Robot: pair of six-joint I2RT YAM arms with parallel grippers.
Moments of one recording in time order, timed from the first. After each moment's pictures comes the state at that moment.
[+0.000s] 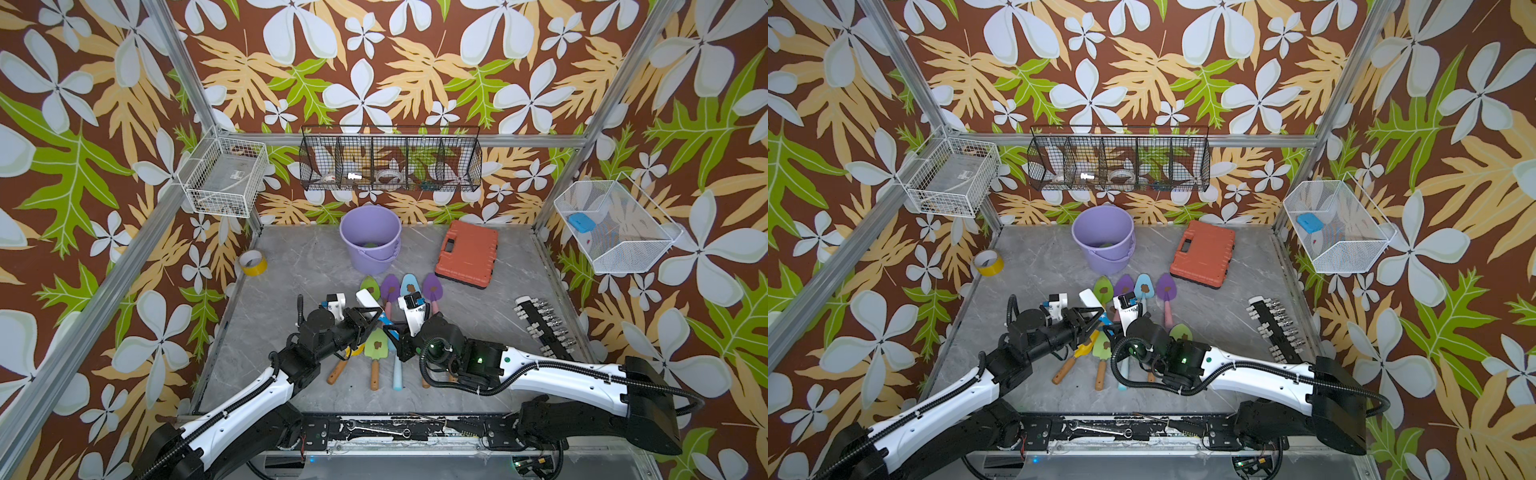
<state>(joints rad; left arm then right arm) -0.62 0.88 0.41 0.23 0.25 -1.53 1.14 1.27 0.81 0.04 0.23 0.56</state>
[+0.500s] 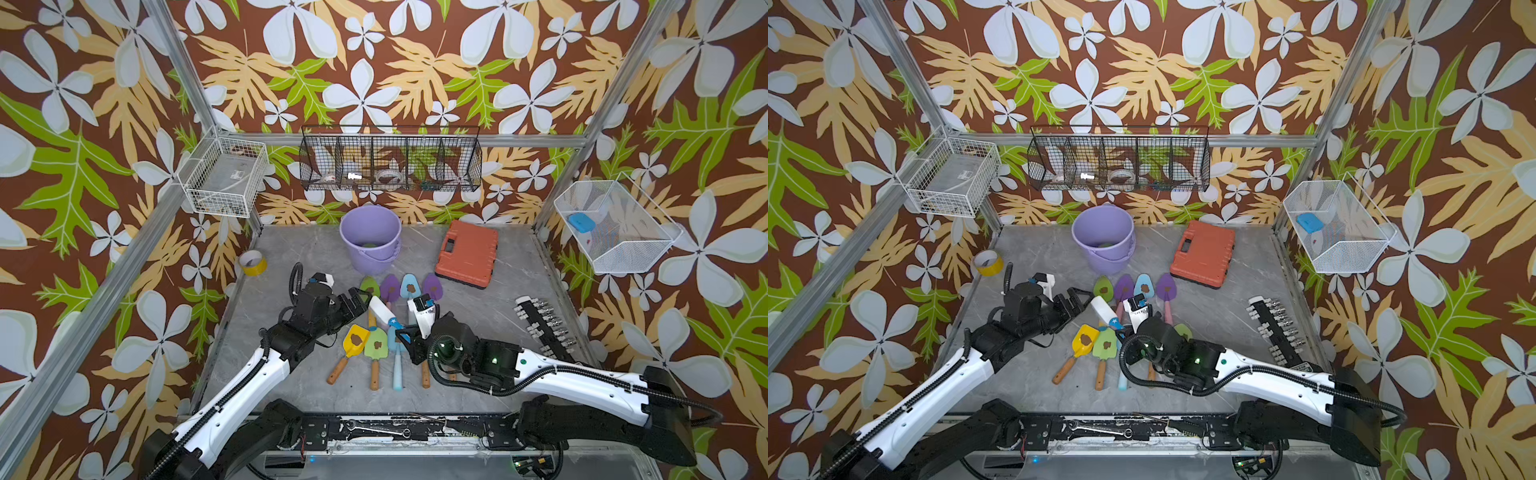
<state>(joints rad) -0.46 0.95 0.73 -0.40 0.12 -0.96 1.10 1.15 0.78 -0.15 0.20 0.55</state>
